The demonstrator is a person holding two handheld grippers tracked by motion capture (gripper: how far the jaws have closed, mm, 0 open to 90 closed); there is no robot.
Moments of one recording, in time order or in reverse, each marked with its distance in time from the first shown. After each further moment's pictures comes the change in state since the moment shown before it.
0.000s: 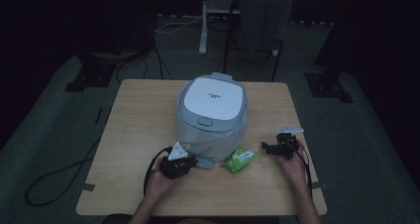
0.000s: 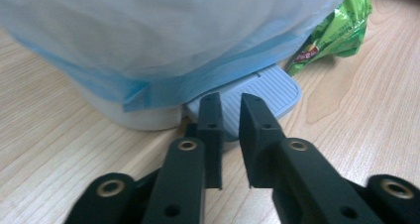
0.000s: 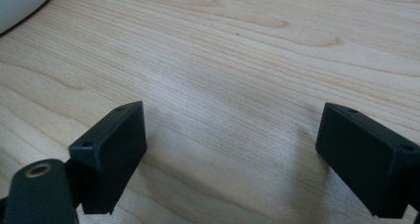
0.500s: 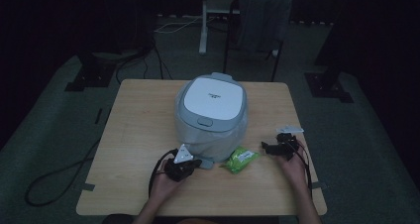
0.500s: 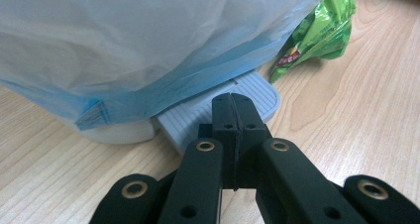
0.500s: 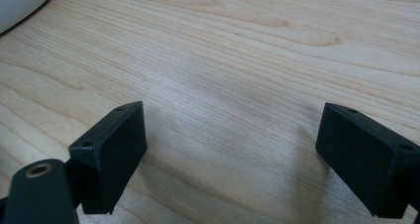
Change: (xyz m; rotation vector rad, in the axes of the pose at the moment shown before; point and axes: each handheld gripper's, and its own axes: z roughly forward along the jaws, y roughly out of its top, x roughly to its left) left arm -0.012 0.002 0.008 -0.009 -0.007 0.014; right arm 0.000 0.000 0.000 0.000 -0.002 0.001
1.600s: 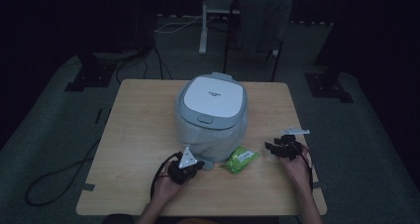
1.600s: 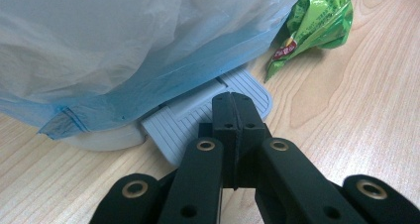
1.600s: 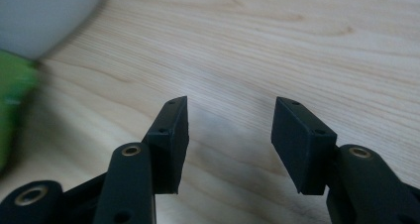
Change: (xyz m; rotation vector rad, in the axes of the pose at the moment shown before) left arm -0.010 -0.003 0.008 0.002 0.029 0.065; right arm 0.005 0.000 -0.026 -0.001 0.089 0.061
